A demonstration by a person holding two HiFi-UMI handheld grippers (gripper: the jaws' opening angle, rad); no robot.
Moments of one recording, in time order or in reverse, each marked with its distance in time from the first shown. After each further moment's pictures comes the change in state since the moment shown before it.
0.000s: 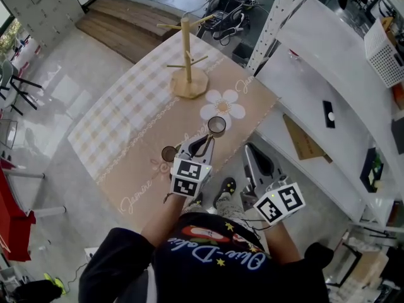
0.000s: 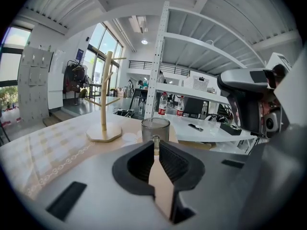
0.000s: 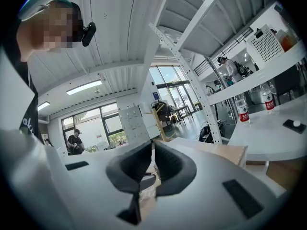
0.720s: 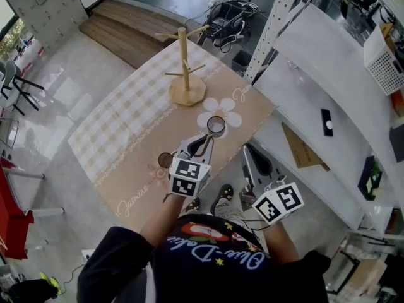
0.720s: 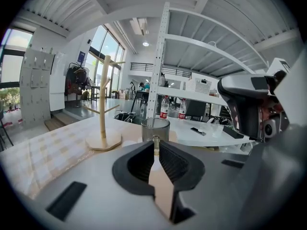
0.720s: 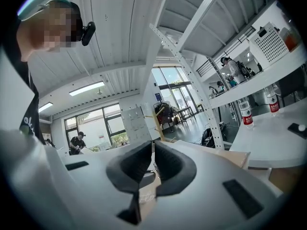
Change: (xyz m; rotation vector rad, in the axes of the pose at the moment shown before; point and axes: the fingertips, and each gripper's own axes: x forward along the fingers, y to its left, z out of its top) left arm 0.011 0.000 0.028 -0.004 -0.023 0.023; right arm 0.008 -0.013 0.017 -0.014 -0.014 0.035
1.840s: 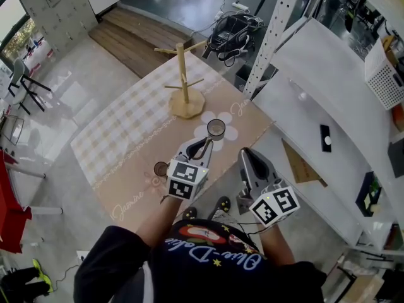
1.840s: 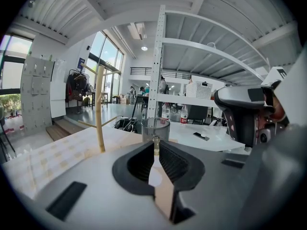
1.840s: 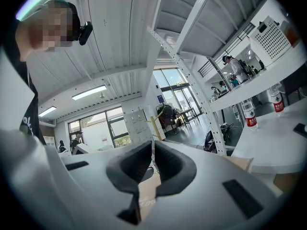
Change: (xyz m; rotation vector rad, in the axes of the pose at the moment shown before) left arm 0.011 -0.005 0.039 0.037 -0.046 0.028; right arm 0.006 -0.023 0.018 0.016 -0.028 0.045
